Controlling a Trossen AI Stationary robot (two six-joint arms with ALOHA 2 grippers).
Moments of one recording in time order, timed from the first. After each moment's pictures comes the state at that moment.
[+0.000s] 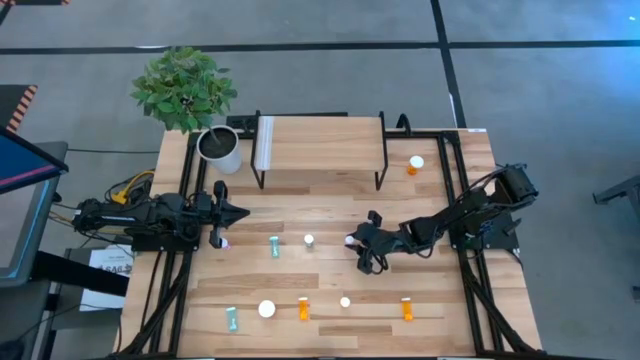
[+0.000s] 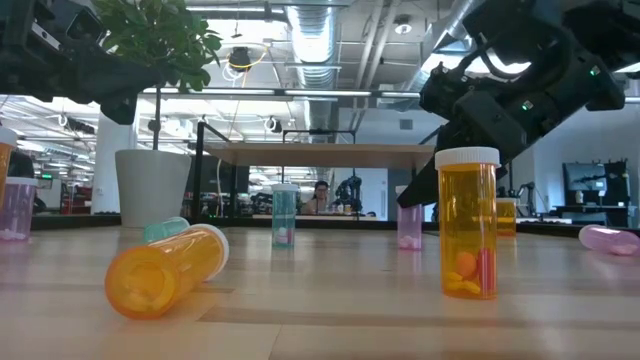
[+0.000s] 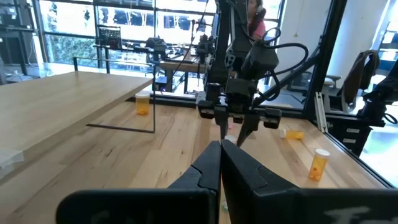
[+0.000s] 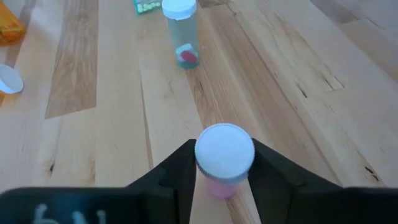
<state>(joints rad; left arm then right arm) -0.06 0.01 0.02 0.01 -0.12 -0.10 0.28 1.64 0.58 0.41 0.39 0.41</state>
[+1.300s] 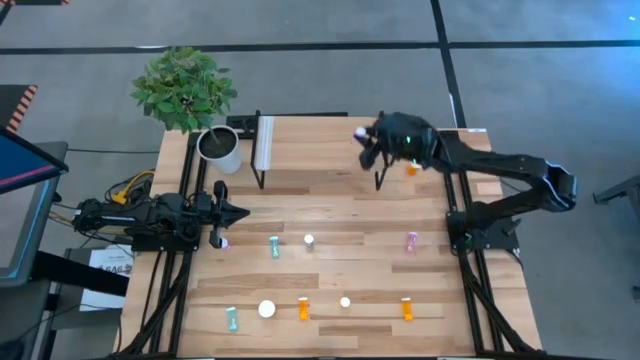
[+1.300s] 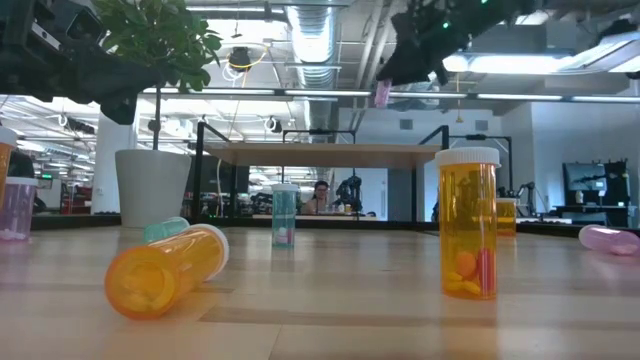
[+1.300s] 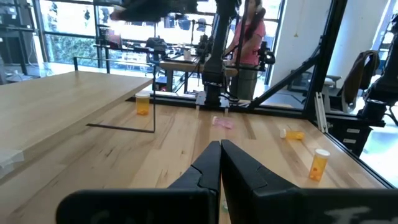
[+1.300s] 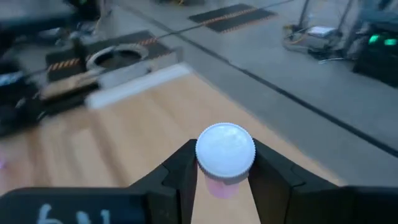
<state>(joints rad) -0.06 0.01 0.02 0.01 -0.12 -0.10 -0.42 1.25 0.99 -0.05 0.21 0.12</state>
